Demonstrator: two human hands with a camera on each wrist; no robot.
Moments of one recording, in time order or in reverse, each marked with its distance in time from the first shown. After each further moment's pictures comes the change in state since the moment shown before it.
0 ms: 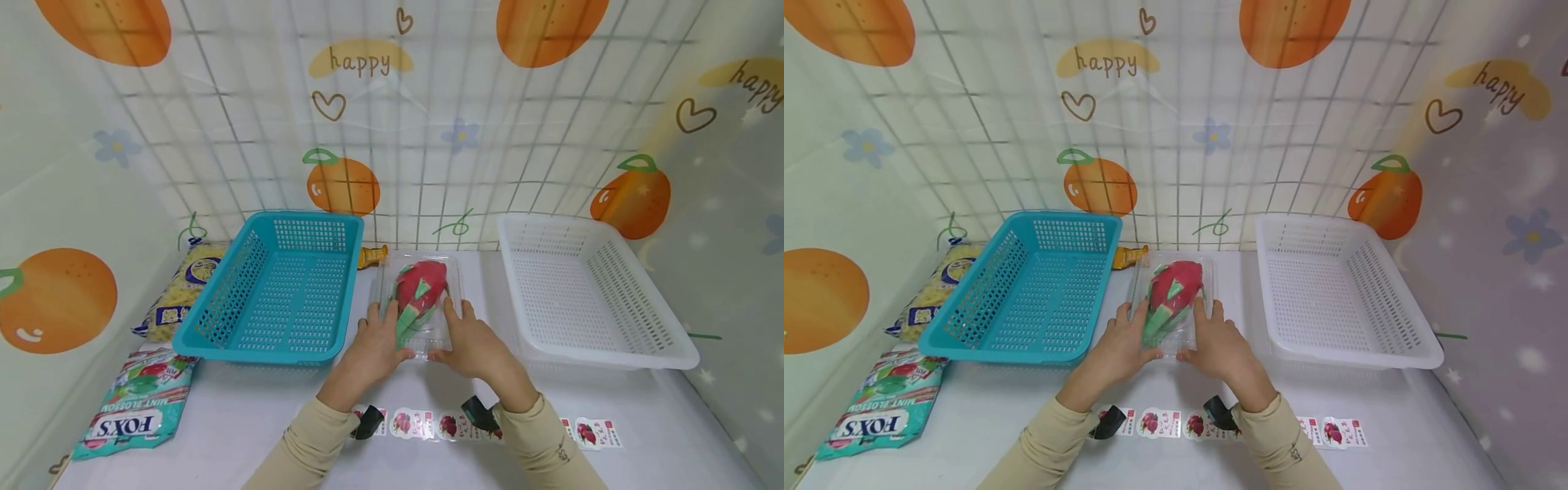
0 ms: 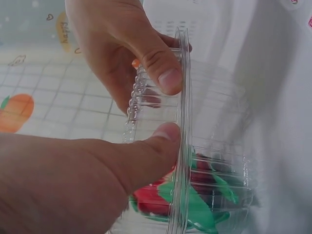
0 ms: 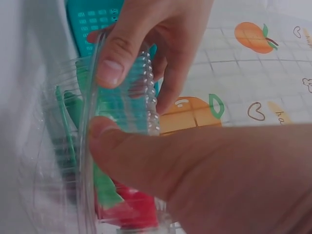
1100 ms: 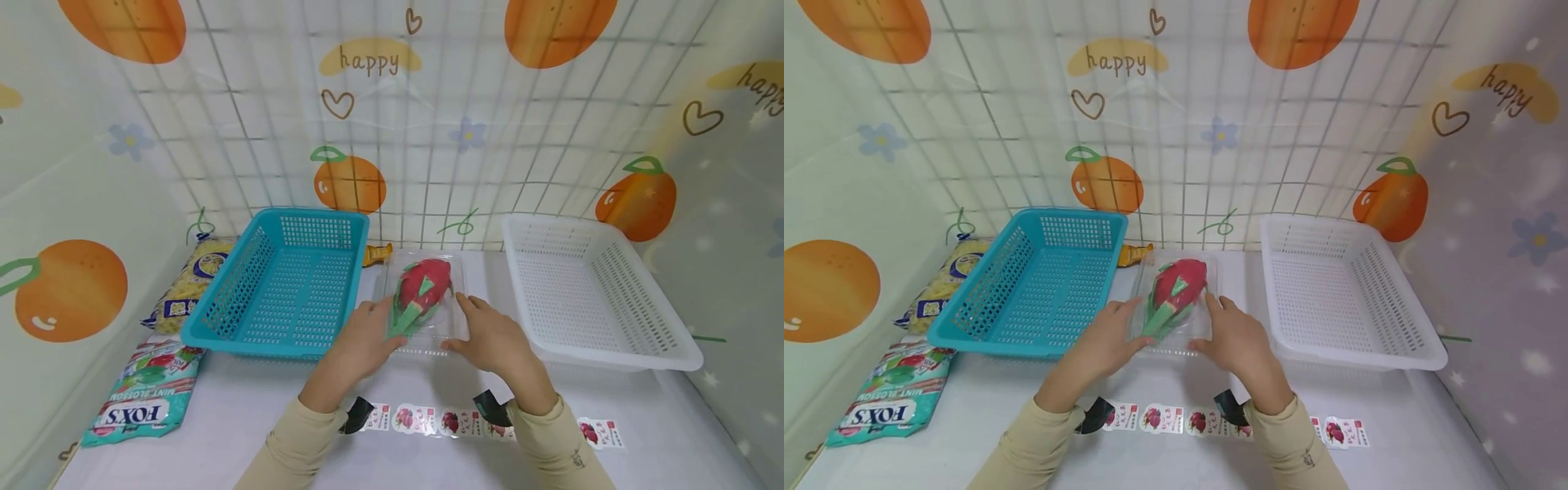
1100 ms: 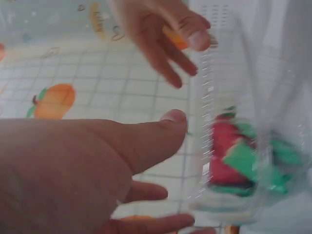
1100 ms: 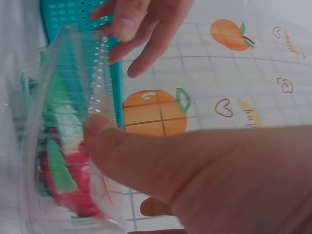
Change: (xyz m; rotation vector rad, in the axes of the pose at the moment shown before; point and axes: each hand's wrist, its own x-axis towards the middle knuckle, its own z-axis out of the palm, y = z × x) left_hand -0.020 0.000 -0.039 -0.016 0.006 -0.005; right_hand -0.018 -0.002 -0.030 -0.060 0.060 0.019
